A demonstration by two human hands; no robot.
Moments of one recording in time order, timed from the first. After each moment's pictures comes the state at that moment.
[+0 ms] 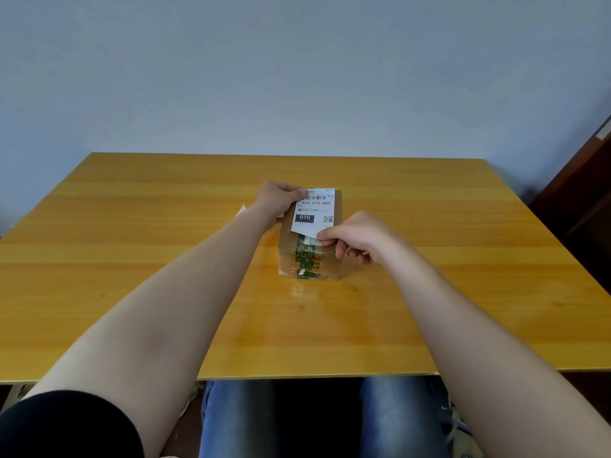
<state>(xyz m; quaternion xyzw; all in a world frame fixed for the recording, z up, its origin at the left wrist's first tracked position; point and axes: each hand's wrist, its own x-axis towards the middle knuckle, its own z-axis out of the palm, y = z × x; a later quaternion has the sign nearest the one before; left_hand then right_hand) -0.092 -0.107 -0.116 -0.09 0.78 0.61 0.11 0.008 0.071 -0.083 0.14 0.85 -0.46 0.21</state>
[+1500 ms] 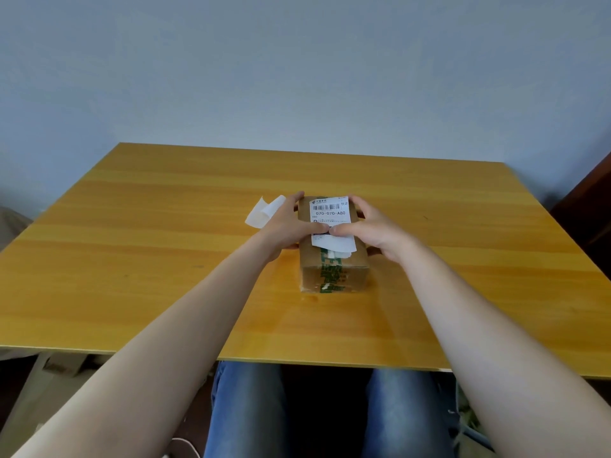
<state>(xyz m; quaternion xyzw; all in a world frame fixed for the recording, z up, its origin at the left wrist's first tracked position) -0.011 -0.122 -0.123 -0.02 0.79 0.60 0.14 -0.006 0.080 -0.113 0.02 0.84 -0.53 0.14</state>
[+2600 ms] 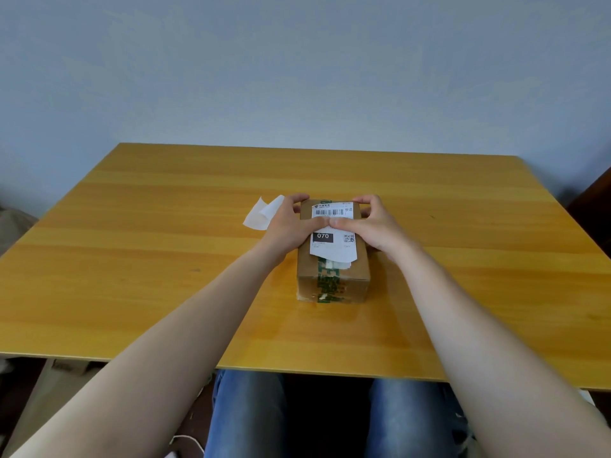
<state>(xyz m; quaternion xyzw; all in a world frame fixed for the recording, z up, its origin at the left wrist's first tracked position) -0.016 -0.107 -0.129 -0.05 0.80 0.59 0.05 -0.023 0.087 -0.131 0.04 0.82 -0.56 0.10</state>
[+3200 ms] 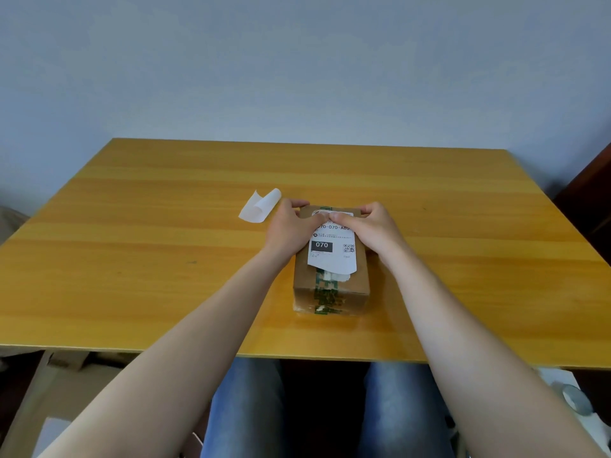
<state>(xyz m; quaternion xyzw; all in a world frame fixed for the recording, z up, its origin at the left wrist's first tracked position) 0.002 -0.094 -0.137 -0.09 0.83 0.56 0.03 0.007 0.081 -0.127 0.13 0.81 -0.57 0.06</state>
